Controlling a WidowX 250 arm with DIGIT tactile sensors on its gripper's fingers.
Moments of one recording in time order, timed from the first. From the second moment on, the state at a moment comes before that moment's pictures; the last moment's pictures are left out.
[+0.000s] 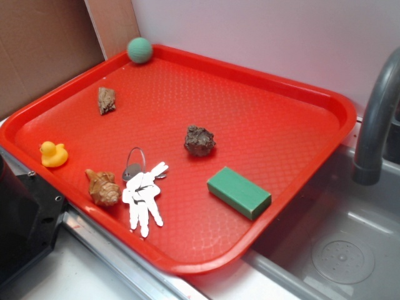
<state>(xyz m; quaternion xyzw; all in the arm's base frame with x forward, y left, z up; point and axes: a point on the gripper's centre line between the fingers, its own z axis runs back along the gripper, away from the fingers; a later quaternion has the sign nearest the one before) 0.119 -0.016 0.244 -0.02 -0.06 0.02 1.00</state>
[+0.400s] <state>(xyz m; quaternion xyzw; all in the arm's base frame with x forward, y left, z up) 0.120 -0.014 0.238 -0.01 -0.06 0.02 1.00</state>
